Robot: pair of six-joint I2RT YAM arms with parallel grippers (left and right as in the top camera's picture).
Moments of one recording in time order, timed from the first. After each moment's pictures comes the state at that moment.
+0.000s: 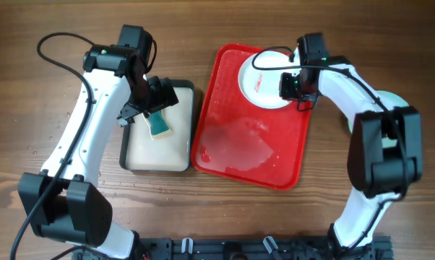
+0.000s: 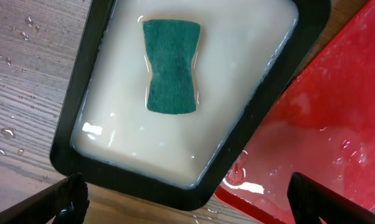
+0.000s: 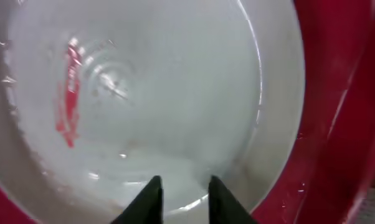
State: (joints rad) left arm -0.18 1.71 1.54 -1.29 0.03 -0.57; right arm 0.14 2.00 1.38 -0.65 -0.14 0.24
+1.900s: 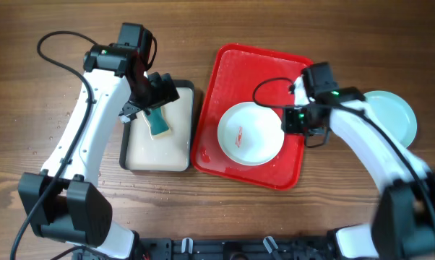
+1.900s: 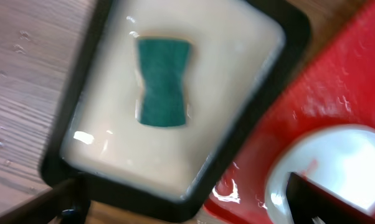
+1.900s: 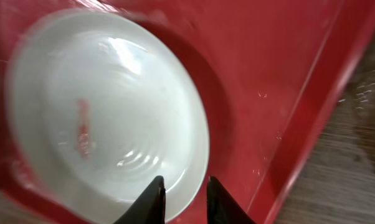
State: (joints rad) left arm -0.18 1.71 1.53 -1.24 0.01 -0.61; right arm 0.20 1.57 1.06 -0.80 -0.22 0.23
